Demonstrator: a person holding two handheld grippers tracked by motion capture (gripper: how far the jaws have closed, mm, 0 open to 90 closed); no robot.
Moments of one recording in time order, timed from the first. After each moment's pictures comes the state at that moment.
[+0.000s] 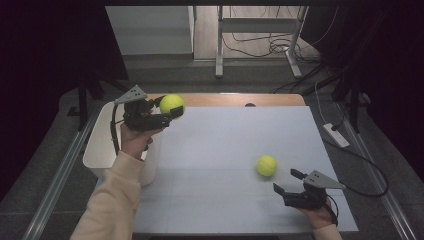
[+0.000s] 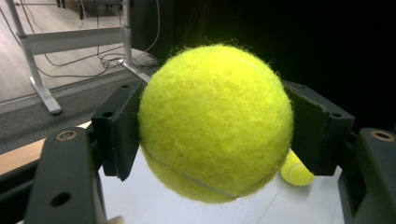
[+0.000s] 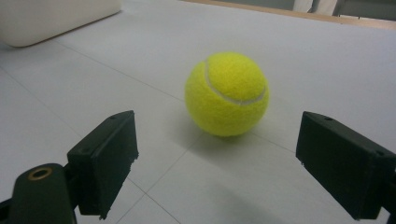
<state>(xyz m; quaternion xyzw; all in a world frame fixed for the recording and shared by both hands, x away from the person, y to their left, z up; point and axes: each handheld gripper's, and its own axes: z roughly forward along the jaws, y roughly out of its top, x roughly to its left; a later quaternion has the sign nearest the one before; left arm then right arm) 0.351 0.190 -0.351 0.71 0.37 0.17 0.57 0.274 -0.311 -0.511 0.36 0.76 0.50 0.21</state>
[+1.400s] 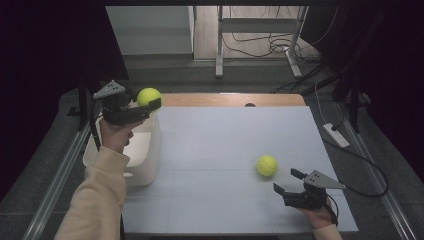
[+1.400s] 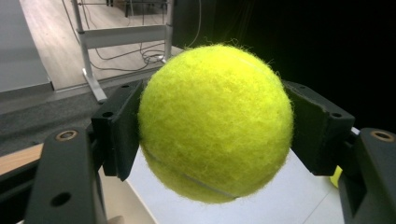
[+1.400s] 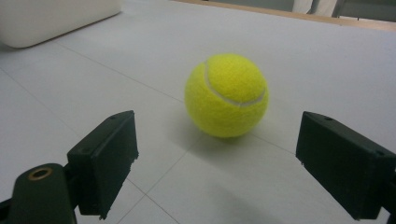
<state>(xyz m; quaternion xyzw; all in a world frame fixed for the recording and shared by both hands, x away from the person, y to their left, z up) 0.358 0.239 -0.349 0.69 0.42 0.21 0.54 0.274 -0.311 -0.510 0.36 0.76 0.50 0.21</state>
